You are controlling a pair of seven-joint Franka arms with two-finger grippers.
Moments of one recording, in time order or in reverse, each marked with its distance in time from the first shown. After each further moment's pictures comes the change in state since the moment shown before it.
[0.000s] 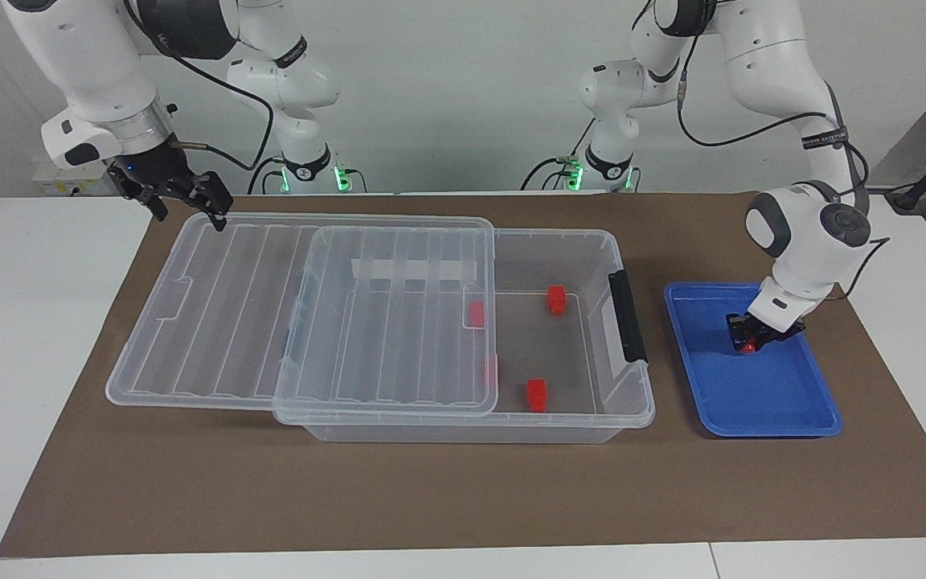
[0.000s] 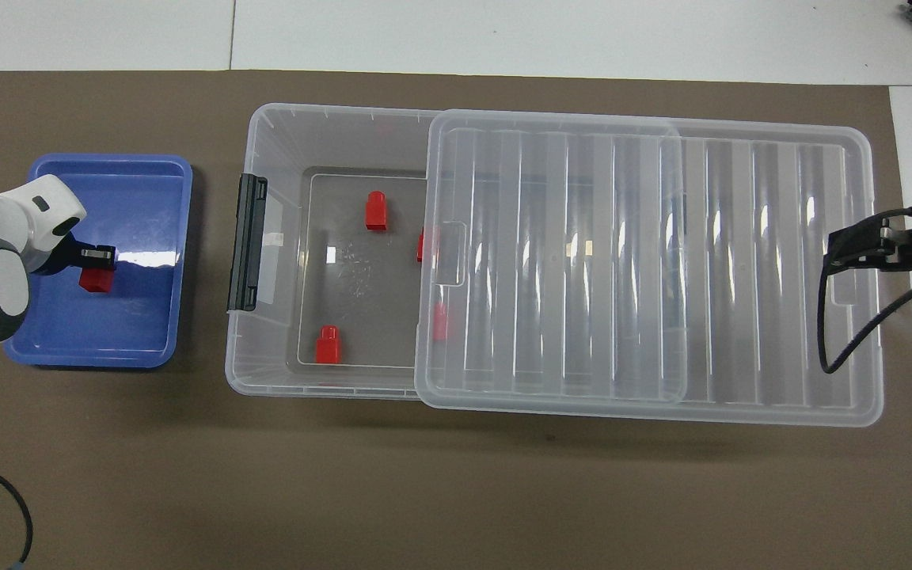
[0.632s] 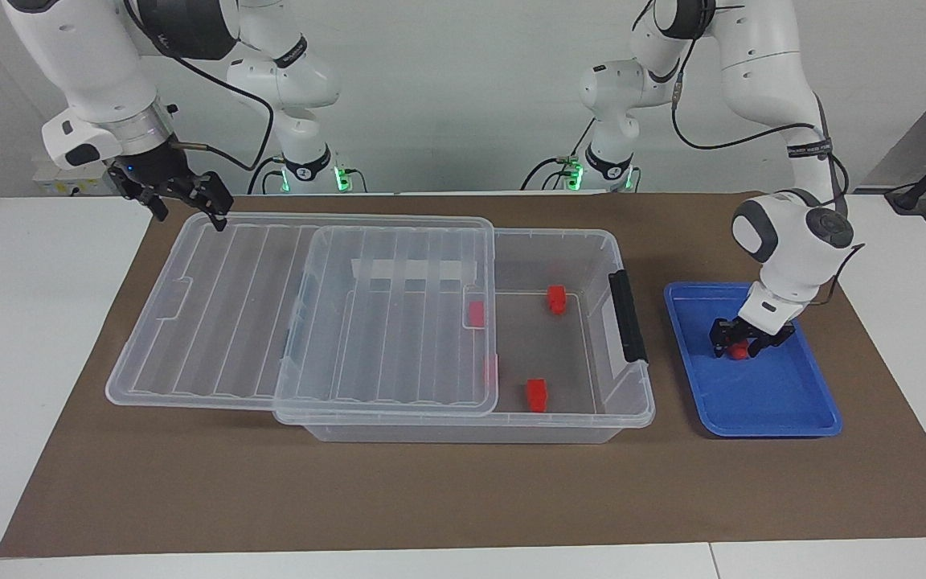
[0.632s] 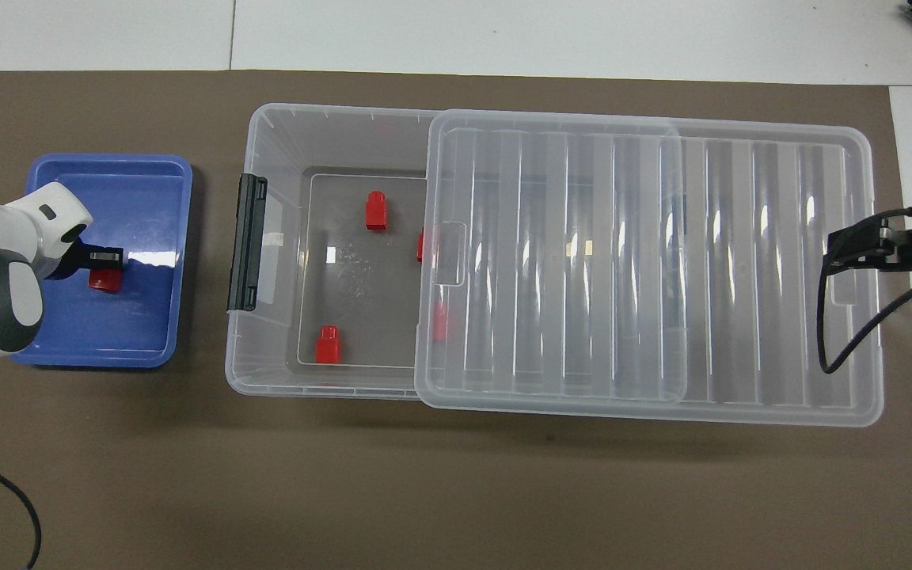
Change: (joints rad) left arm -0.005 0.001 -0.014 -0.045 -0.024 0.082 0.001; right arm 0.000 0.000 0.000 -0.002 0.000 0.000 0.000
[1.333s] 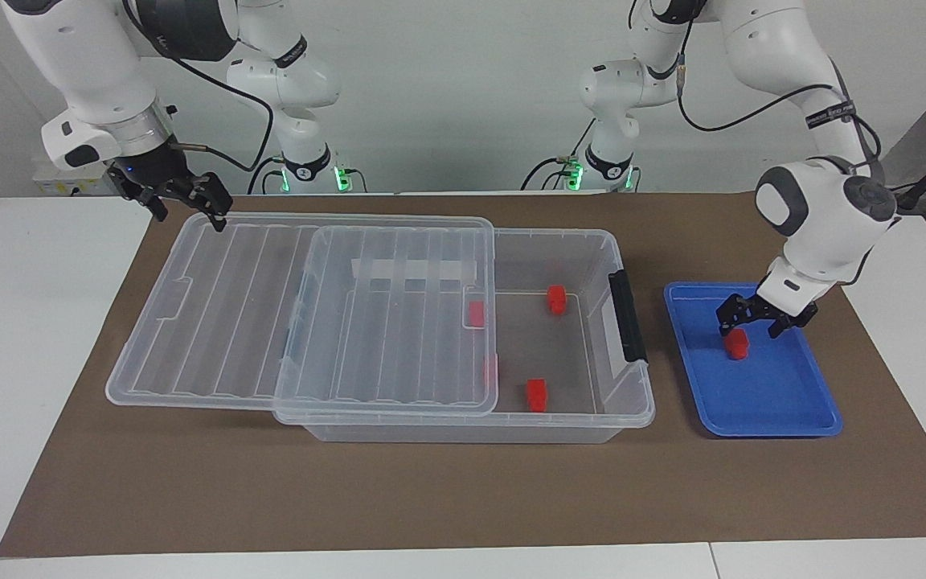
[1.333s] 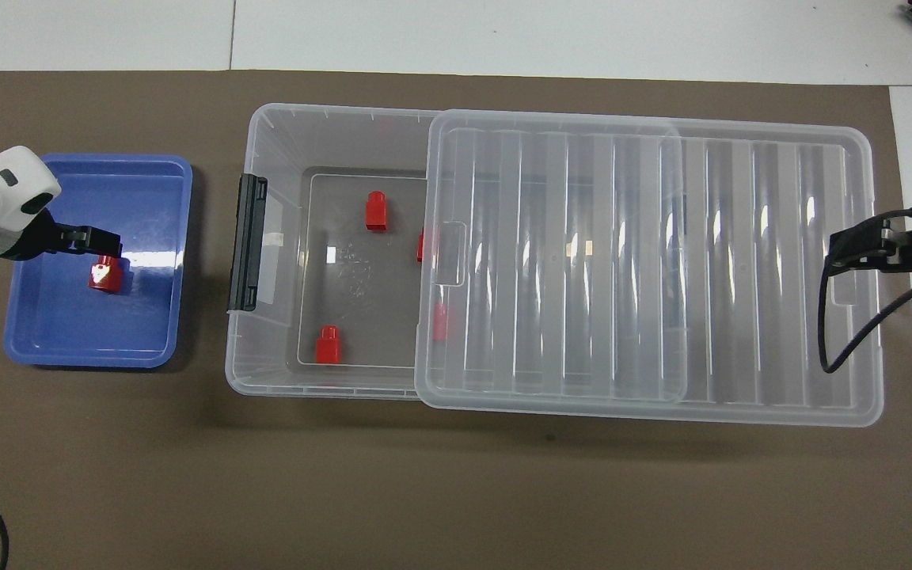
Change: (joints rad) left arm -0.001 -0.170 -0.011 0.210 -0.002 -0.491 0.000; right arm -0.064 -0.026 -0.010 -0.097 0.000 0.130 -0.001
